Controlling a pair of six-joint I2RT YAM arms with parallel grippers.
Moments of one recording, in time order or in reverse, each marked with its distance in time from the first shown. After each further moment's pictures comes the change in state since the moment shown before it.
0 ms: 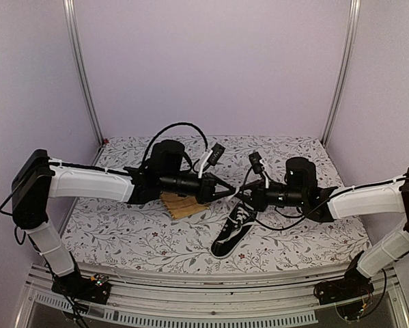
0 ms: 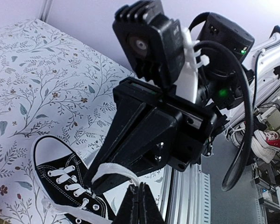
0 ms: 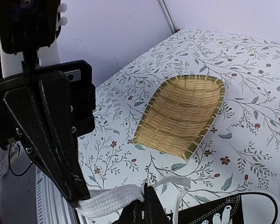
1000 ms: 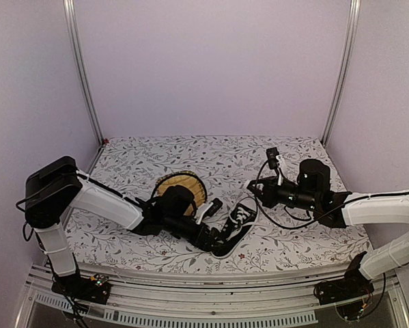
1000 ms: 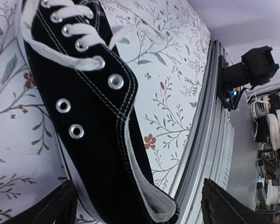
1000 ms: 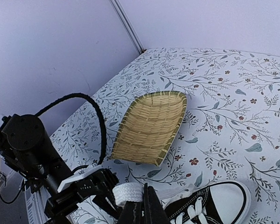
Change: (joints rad) left arm -0.100 0.104 -0.240 -0.010 -0.076 -0.141; right arm 0.000 -0.162 -0.083 -0.016 0.213 0.070
